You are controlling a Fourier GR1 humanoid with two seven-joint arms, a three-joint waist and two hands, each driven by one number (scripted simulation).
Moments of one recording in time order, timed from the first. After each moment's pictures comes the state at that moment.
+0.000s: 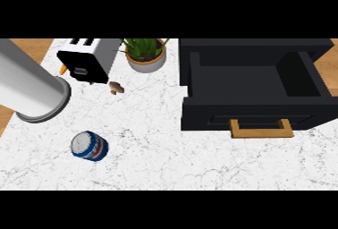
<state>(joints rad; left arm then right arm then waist) 0.27 0.33 0.45 -2.19 0.79 -0.34 0.52 0.40 -0.14 -0.40 -2.13 -0.31 0.23 0.05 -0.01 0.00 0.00</state>
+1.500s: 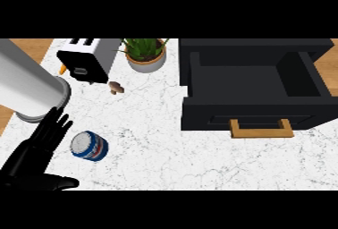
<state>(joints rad) 0.12 0.11 0.24 -1.71 0.29 -0.34 0.21 0.43 -0.09 -0.61 -2.16 -0.43 0.43 0.11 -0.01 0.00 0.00</state>
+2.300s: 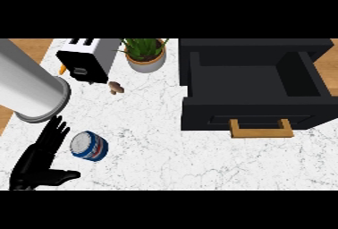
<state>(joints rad) 0.03 0.18 0.32 -1.26 0.17 -0.39 -0.12 0.42 -0.05 -0.68 -2.19 -0.46 0.50 0.16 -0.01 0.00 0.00</state>
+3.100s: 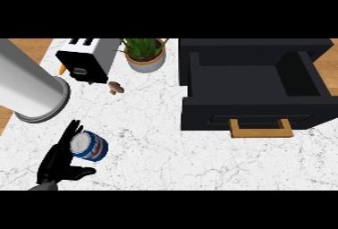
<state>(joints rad) -0.12 0.19 0.31 -0.82 0.10 -0.41 -0.37 0.38 -0.06 -0.76 -2.17 -0.51 0.55 0.21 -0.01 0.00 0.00</state>
